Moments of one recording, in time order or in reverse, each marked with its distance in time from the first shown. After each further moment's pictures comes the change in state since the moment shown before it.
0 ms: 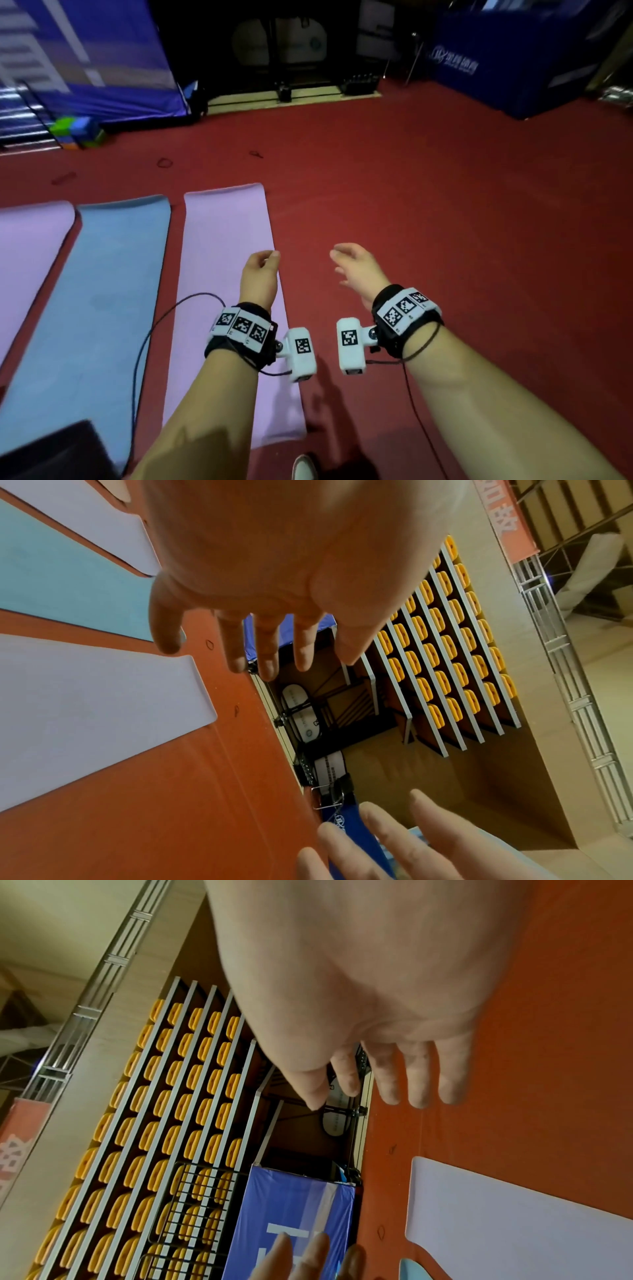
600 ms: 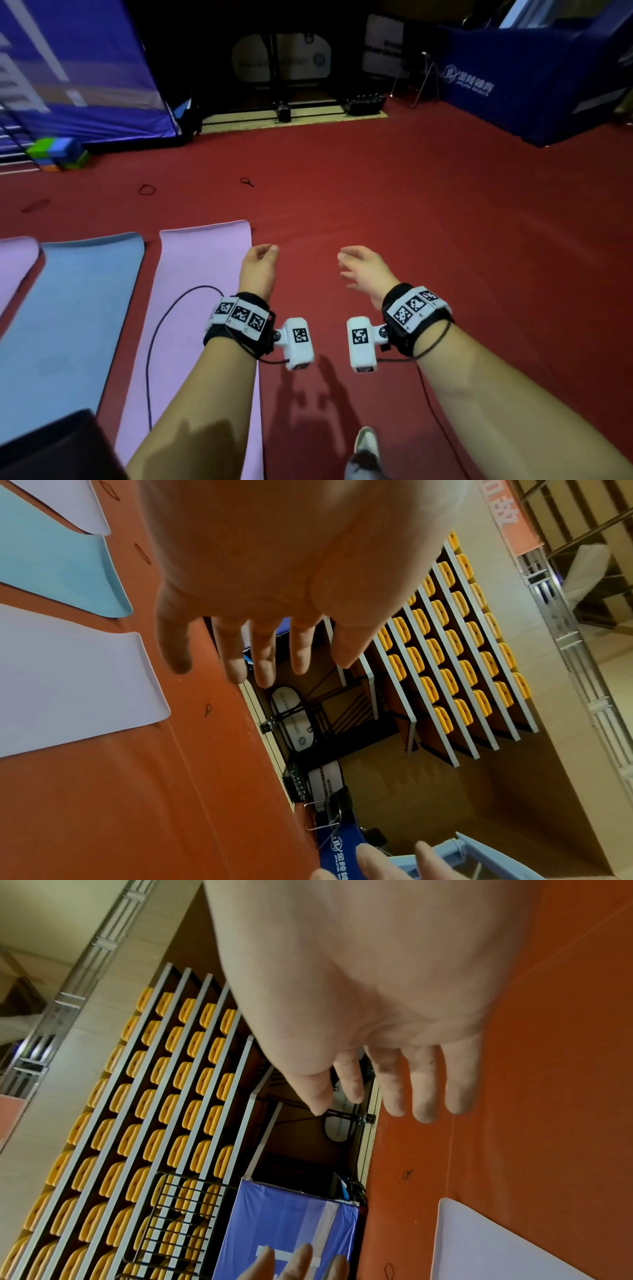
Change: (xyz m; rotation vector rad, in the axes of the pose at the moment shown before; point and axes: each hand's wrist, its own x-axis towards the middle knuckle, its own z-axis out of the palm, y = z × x) left_hand 0.329 0.112 0.229 0.029 0.021 -0.042; right_hand 0.383 -0.097 -0.126 -0.023 -0.061 0.035
